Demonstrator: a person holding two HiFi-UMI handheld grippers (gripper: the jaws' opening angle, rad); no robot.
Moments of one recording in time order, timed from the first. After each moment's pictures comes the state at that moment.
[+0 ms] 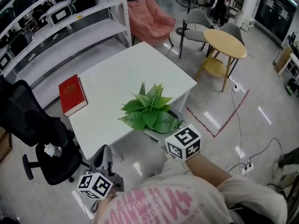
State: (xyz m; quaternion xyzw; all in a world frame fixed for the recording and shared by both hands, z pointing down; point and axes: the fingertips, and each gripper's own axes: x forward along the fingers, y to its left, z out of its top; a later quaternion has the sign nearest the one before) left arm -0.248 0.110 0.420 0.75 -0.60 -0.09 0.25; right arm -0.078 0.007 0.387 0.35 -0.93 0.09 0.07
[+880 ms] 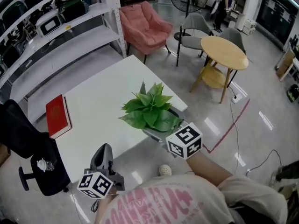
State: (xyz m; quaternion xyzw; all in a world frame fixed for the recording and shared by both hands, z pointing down) left arm -0.136 -0.046 0.394 0.75 -0.60 -0.10 0.25; right arm 0.032 -0.149 0.362 0.34 -0.93 0.09 0.06
